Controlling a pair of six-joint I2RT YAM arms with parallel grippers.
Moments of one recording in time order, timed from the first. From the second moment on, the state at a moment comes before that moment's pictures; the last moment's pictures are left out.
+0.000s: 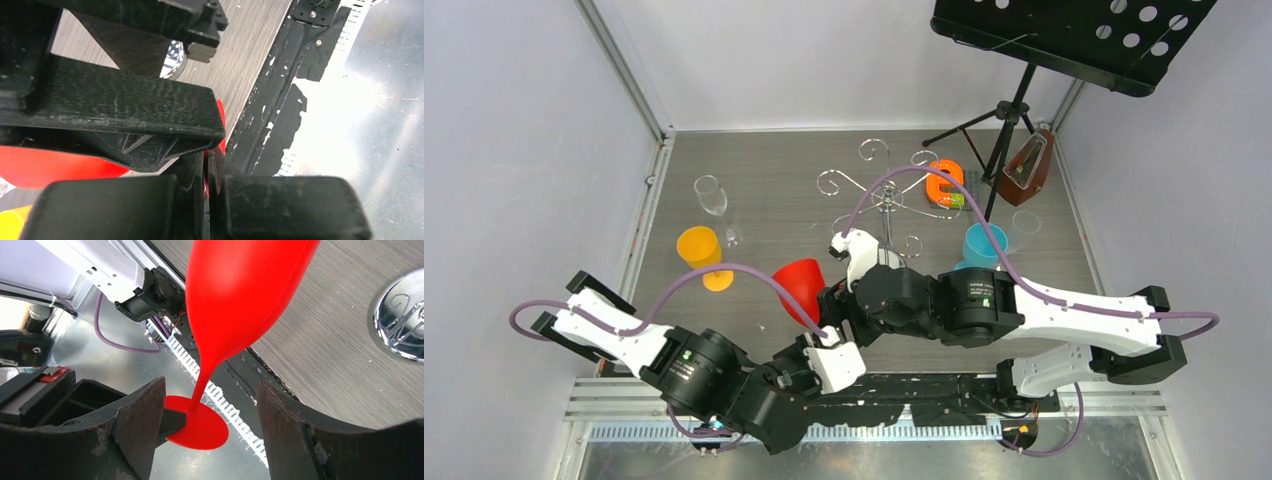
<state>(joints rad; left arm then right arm) -2.01 1.13 1.41 -1.16 -0.83 -0.45 1.48 1.29 1.52 -0.86 0.30 0.72</state>
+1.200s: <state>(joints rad) -2.12 1.13 1.41 -1.18 -0.93 -0.47 1.49 1.30 1.38 -0.66 0.21 0.85</state>
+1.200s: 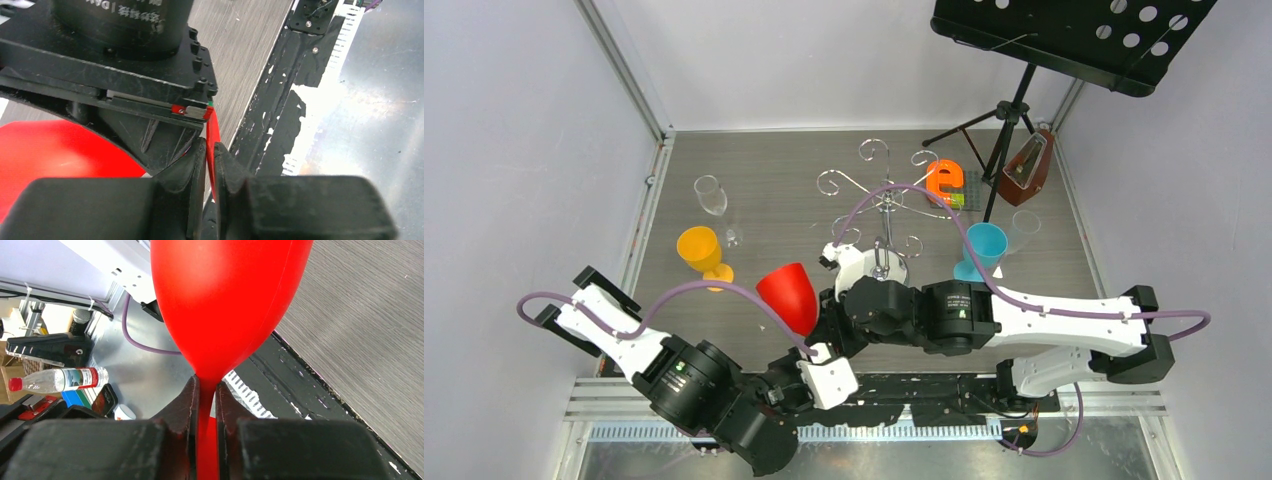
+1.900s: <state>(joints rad) -2.01 0.85 1.16 -0.82 -0.88 -0.33 1.51 1.15 1.27 -0.67 0.34 0.76</state>
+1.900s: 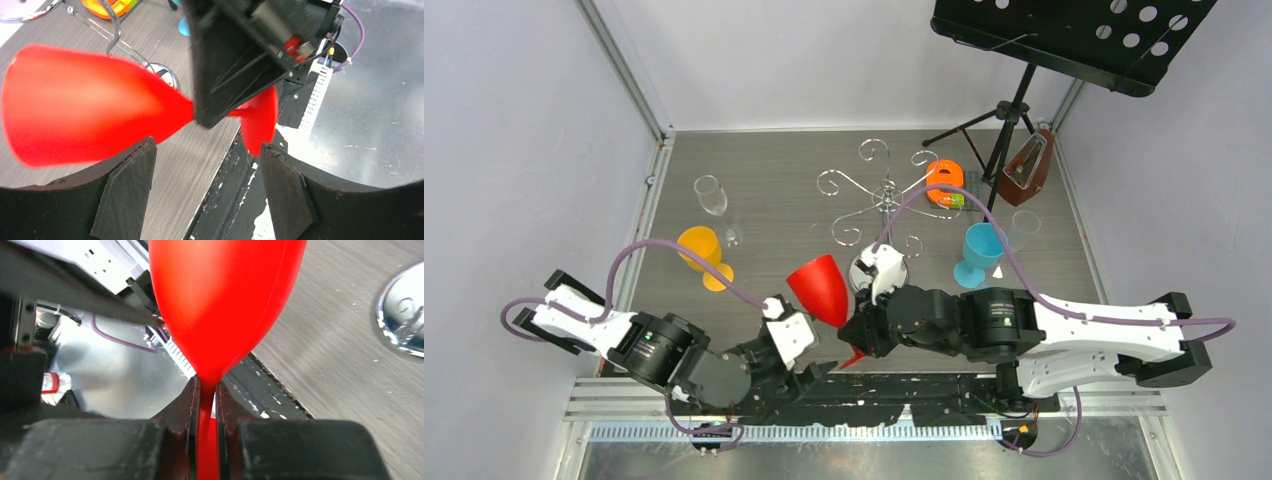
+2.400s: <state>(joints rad) -1.66 0.63 0.98 -0.56 -0.53 -0.29 1.52 0.96 1.15 -0.74 0.50 0.55</state>
